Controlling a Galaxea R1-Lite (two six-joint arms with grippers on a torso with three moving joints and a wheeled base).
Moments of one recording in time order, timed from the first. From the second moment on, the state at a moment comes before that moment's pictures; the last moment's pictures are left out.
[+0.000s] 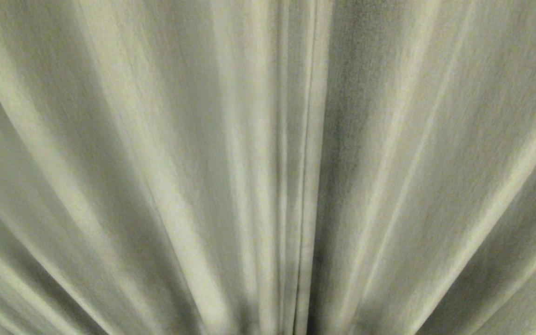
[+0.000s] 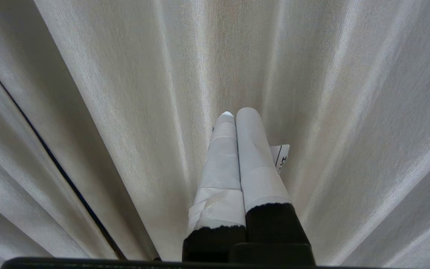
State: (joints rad) left arm 0.00 0.02 -0.26 -0.01 -0.05 0.23; right arm 0.00 0.00 0.00 0.00 -0.01 0.01
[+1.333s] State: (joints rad) left arm -0.55 0.89 -0.93 0.28 -0.42 0.23; right arm 0.00 0.00 0.00 0.00 -0.01 0.01
